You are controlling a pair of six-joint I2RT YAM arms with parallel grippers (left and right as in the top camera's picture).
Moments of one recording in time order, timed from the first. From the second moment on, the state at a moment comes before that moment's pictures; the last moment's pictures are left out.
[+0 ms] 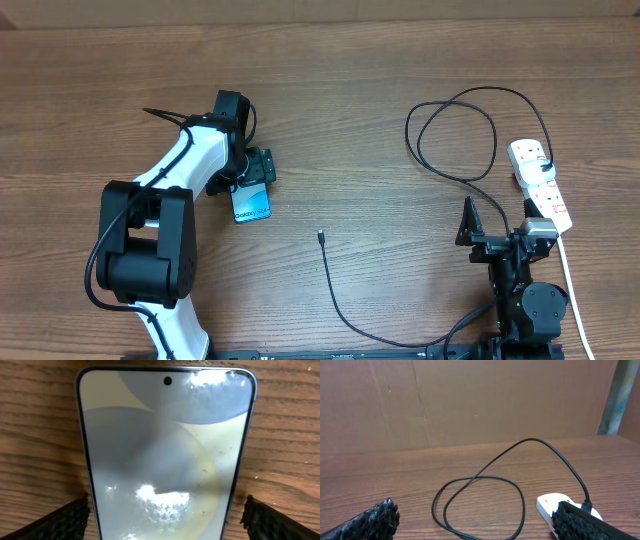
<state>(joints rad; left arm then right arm) -0.16 1.98 1.28 -0.78 0.03 -0.39 -0.03 0.01 0.02 -0.03 -0.01 0.07</state>
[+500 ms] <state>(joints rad) -0.16 1.98 1.28 -0.80 0.03 -0.39 -0.03 0.01 0.02 -0.03 -0.01 0.07</state>
